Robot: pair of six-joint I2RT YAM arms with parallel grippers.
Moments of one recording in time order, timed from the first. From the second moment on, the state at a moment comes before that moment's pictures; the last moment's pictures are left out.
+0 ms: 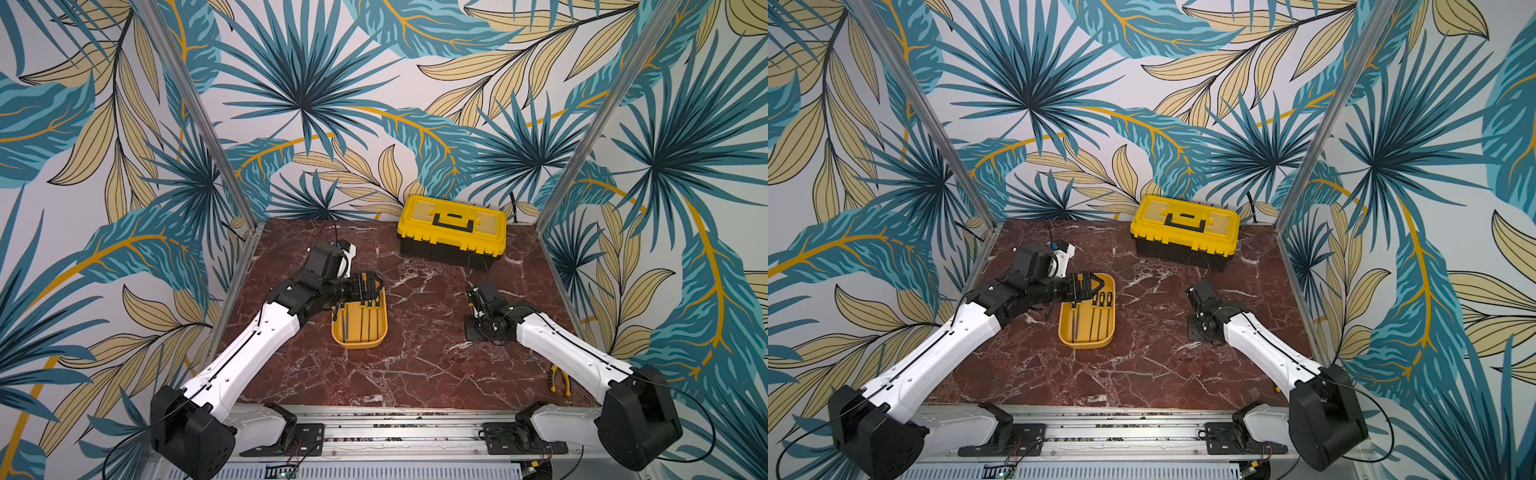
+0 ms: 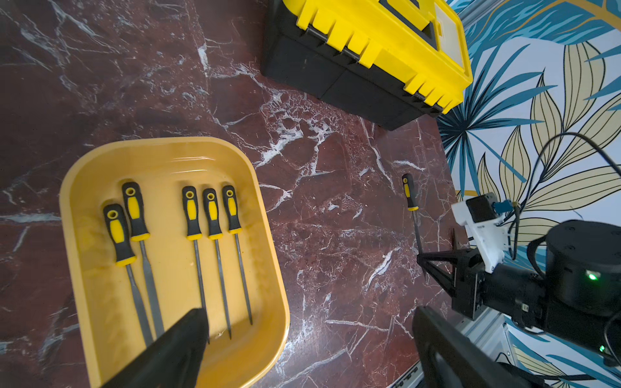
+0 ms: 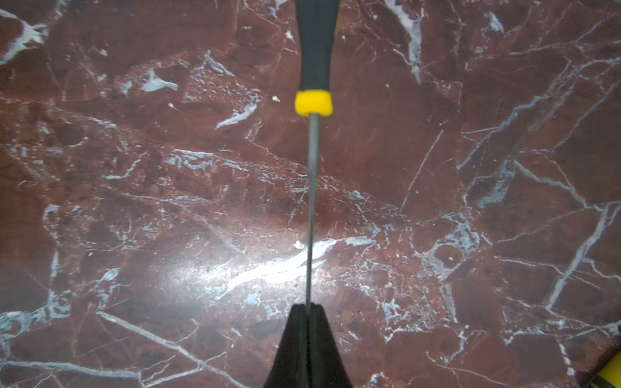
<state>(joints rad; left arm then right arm) -0.45 1.25 1.14 -0.60 0.26 -0.55 0.40 1.32 0.86 -0.78 0.16 0.41</state>
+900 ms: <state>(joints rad) -0.45 1.21 0.98 -0.49 0.30 -0.55 0.22 1.66 1.01 -0.77 0.07 0.25</state>
